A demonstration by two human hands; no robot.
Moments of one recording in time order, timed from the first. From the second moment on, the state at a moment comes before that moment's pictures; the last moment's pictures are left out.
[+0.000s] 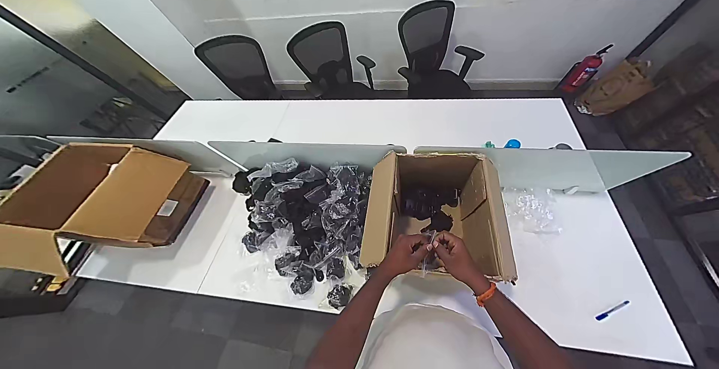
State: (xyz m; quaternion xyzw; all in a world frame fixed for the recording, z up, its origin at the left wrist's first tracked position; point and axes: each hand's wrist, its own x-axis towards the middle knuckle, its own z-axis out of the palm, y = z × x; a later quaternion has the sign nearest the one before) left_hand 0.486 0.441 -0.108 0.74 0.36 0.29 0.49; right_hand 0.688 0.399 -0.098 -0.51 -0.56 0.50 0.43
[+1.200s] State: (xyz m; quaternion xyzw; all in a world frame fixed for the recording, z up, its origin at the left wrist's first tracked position) left_hand 0.487 0.436 -0.114 0.72 0.33 0.37 0.48; right_hand 0.683 0.396 -0.103 -0.49 -0.55 0.46 0.50
